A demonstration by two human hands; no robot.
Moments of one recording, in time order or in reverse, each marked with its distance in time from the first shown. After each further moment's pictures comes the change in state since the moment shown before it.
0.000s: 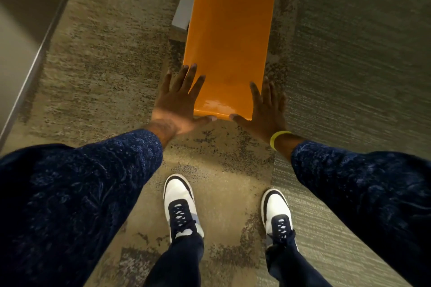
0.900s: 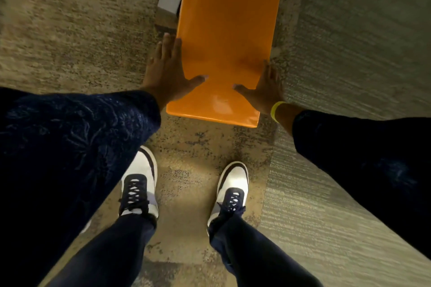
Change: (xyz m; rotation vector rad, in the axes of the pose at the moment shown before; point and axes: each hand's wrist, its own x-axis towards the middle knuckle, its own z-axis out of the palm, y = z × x) left_hand 0.105 -0.045 0.033 -0.371 -0.053 -0.232; right_hand 0.102 0.006 -0.002 0.321 -0.091 0.282
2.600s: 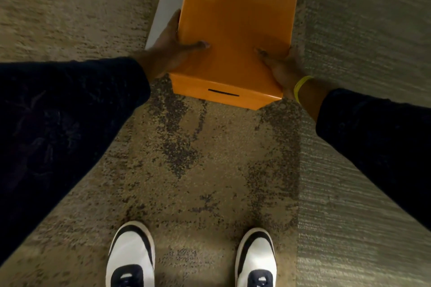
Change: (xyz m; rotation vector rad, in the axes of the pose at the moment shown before) left_hand 0.214 -0.009 -0.019 -0.842 -0.061 0.162; right_hand 0.170 -0.034 -0.042 0.838 0.195 0.045
